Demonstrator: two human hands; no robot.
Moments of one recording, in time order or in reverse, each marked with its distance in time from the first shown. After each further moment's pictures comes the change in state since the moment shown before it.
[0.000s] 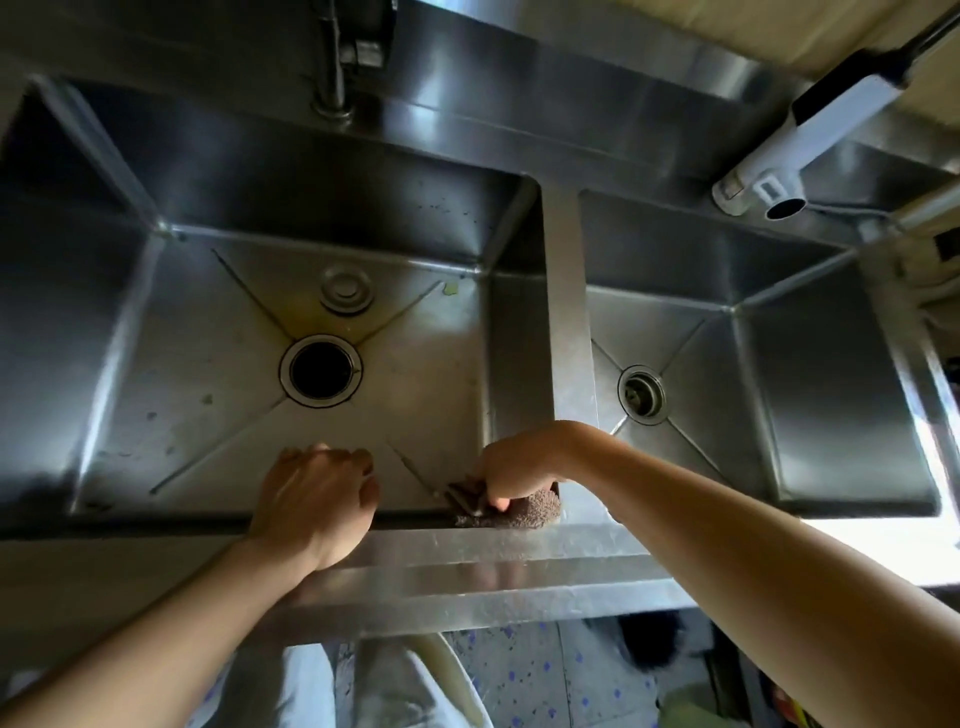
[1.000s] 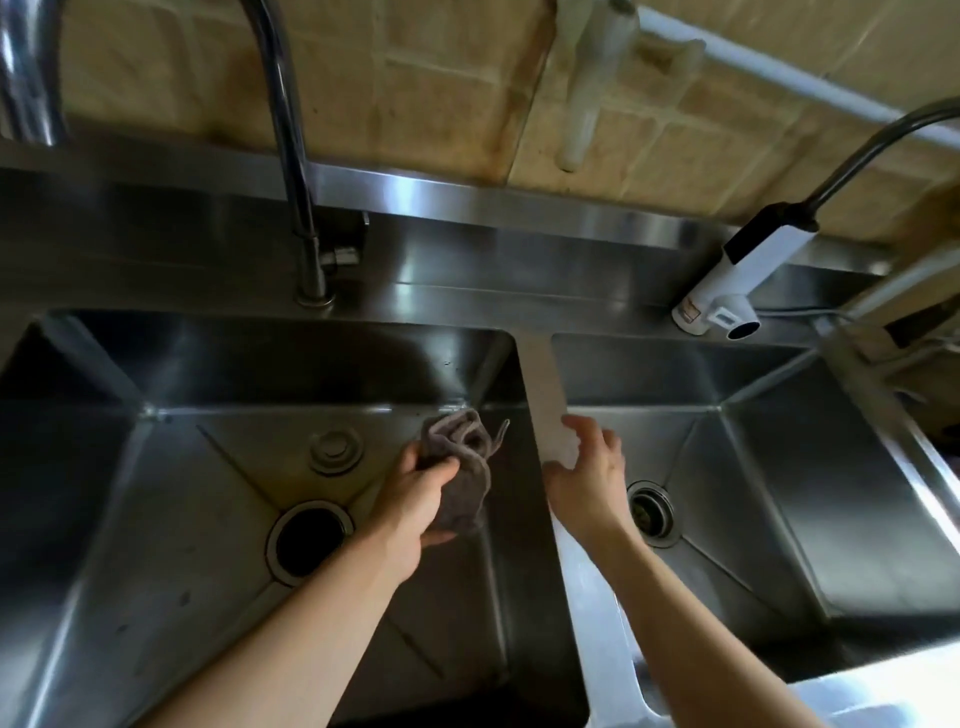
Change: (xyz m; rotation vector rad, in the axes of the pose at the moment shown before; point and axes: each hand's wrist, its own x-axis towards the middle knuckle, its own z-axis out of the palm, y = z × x) left_hand 0.121 0.067 -0.098 -1.666 -0.087 -0.403; right_hand -0.017 0.046 -0.068 0.874 1.307 0.130
